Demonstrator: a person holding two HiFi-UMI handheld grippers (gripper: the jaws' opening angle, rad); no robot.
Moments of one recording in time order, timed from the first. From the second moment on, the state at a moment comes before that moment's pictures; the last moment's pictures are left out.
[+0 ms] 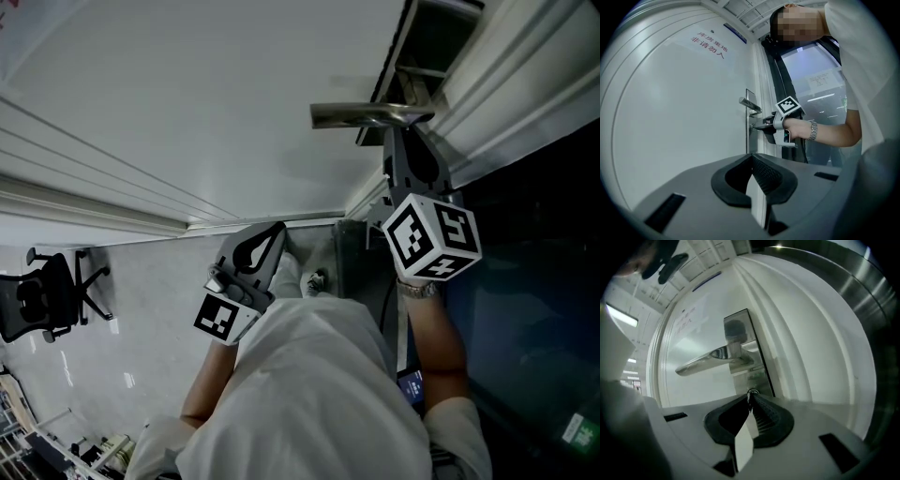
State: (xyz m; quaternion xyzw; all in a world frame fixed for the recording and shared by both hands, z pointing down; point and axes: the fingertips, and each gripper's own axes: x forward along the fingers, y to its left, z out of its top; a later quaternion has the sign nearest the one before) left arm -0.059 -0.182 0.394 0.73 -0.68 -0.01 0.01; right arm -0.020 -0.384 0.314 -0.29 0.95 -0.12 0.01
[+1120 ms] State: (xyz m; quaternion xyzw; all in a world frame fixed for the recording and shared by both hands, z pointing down) left arm -0.057 -0.174 0.394 0.74 -0.67 -0.01 0.00; right arm -0.011 -0.369 0.315 -0.26 0.91 0.28 -0.17
